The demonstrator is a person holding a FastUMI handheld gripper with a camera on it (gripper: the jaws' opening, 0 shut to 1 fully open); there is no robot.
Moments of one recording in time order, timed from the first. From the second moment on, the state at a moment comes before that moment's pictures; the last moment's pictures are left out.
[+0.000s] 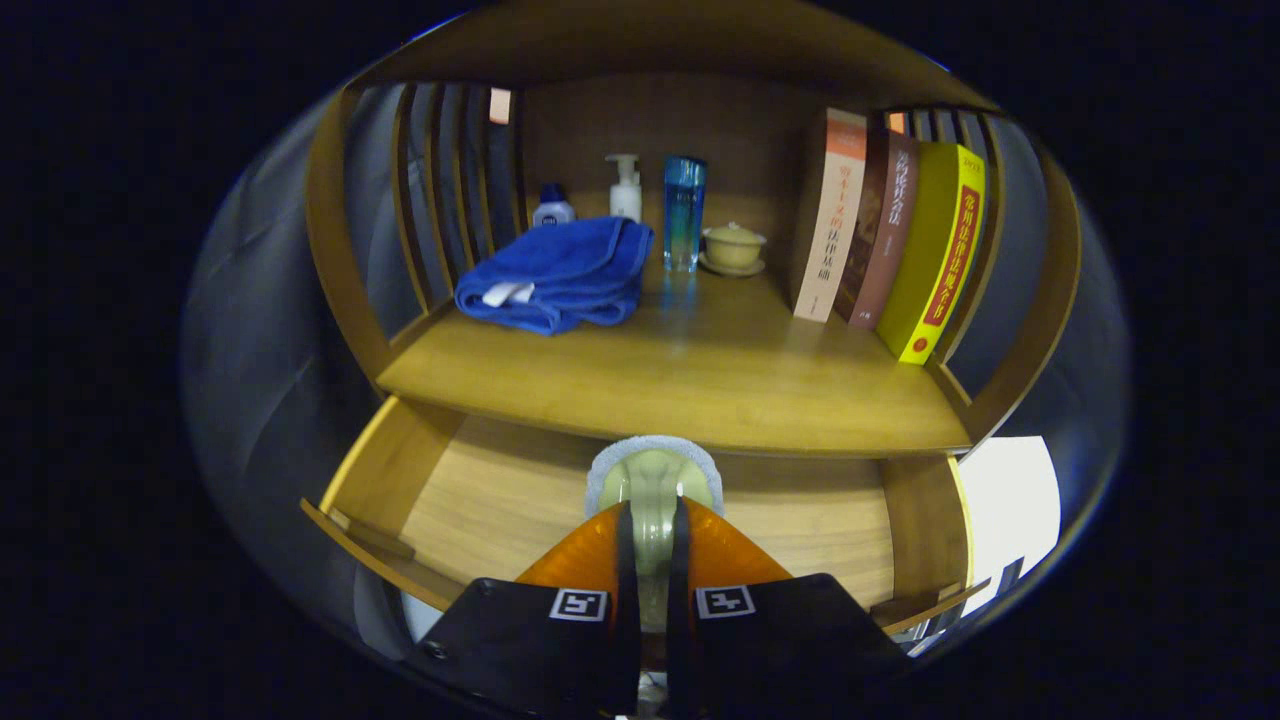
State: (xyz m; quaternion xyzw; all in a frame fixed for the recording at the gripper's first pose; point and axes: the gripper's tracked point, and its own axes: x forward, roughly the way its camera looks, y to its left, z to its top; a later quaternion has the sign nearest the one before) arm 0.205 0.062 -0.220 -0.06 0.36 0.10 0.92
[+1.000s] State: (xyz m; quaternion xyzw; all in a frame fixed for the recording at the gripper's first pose) arm 0.371 0.078 -0.223 -0.07 0.33 0.03 0.94
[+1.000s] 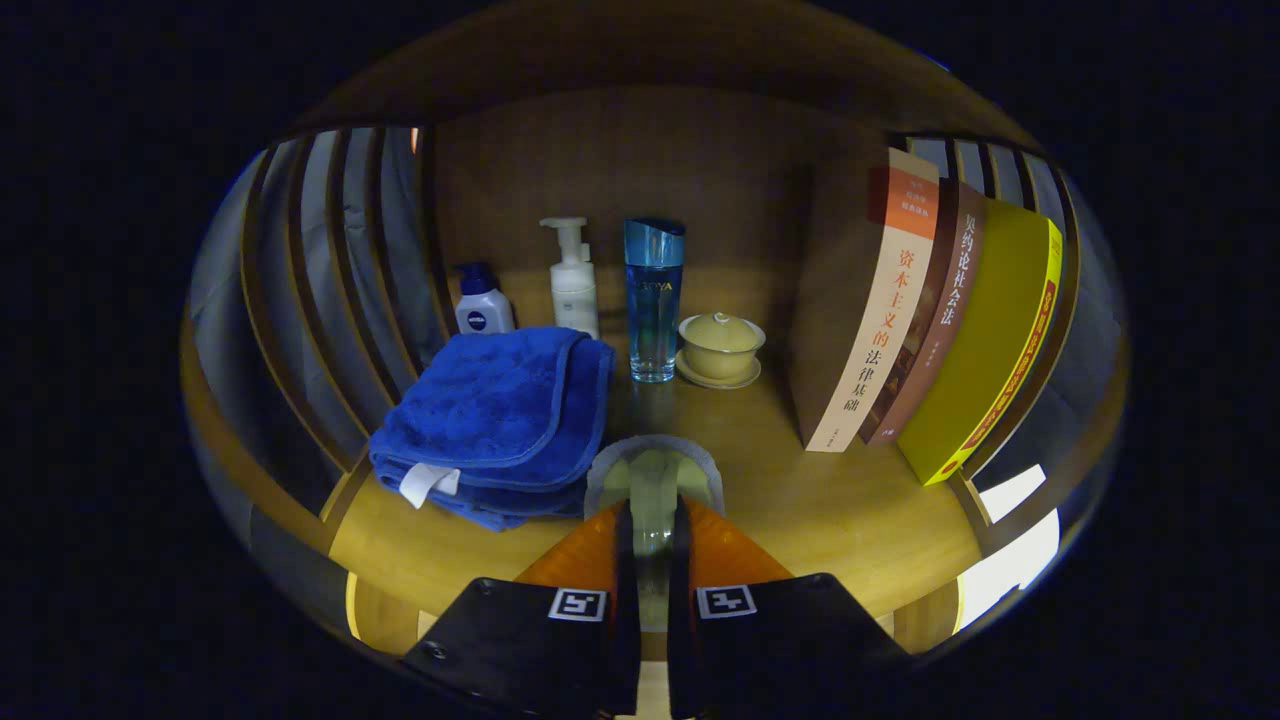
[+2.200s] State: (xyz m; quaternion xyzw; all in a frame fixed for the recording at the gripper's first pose) arm 0.381 0.089 -0.223 -0.05 0.30 0.03 0.95
